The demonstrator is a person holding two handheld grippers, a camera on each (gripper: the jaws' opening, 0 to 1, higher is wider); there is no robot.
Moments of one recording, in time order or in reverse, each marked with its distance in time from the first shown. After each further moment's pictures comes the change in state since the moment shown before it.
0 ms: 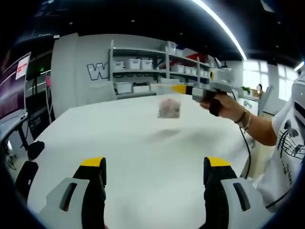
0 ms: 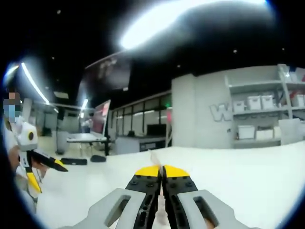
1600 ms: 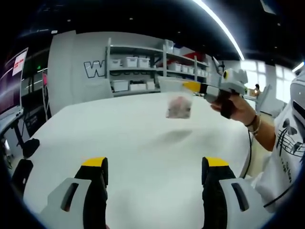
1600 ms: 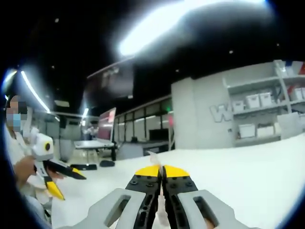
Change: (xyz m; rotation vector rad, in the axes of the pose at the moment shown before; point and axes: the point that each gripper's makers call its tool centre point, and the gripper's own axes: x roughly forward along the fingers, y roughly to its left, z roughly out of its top) left arm 0.008 -0.002 -0.010 -0.006 0.015 -0.036; right arm -0.043 0.031 0.000 0.054 -0.046 0.012
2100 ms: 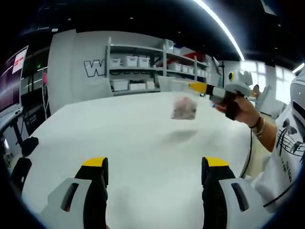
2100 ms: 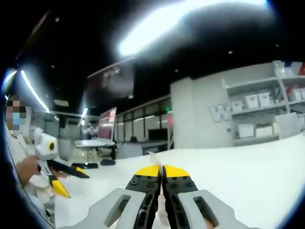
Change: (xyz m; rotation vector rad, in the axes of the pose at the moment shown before) left arm 0.002 0.000 -0.003 -0.007 0.003 -0.005; right arm -0.013 -0.004 -0.001 0.000 0.002 -0.010
